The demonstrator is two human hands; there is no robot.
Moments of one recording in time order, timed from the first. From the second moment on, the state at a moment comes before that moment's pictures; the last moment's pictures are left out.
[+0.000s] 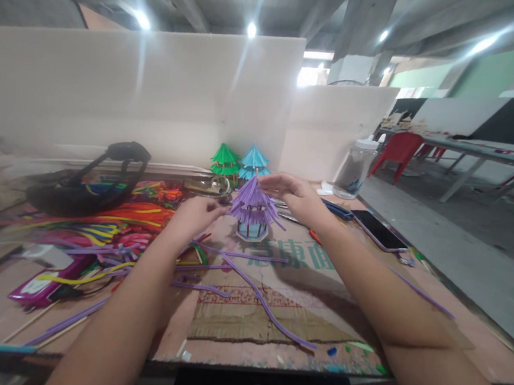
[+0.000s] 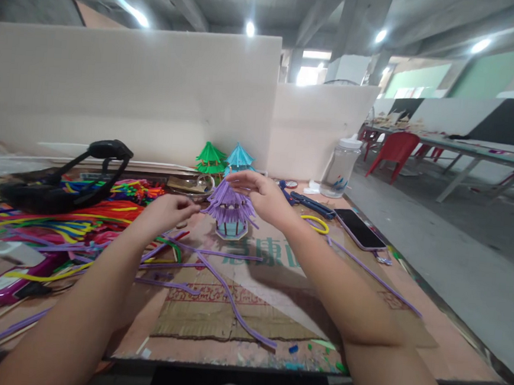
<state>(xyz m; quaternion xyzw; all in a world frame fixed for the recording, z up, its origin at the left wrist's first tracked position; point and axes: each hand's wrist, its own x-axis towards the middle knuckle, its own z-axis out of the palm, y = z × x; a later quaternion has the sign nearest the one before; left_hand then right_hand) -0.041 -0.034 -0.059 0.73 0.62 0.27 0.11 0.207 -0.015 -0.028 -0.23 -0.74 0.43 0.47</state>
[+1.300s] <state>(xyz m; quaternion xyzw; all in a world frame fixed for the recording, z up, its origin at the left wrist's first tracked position) 0.009 -0.050 -0.069 0.74 0.41 0.52 0.08 0.210 -0.031 -0.022 -0.27 -0.88 0.07 0.38</state>
